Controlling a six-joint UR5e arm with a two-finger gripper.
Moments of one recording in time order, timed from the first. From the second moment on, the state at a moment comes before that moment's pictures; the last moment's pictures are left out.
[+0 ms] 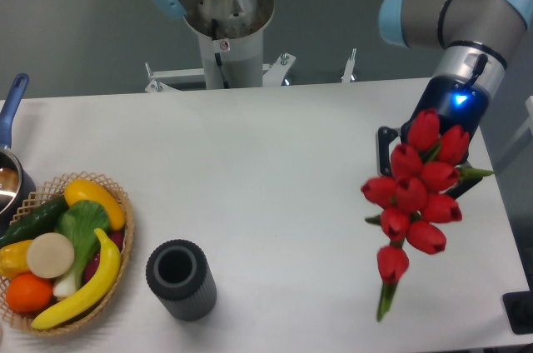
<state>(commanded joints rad) 2.83 -1.93 -1.52 -0.72 0.68 0.97</state>
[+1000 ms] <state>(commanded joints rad) 2.65 -1.90 -1.64 -0.92 1.46 1.10</state>
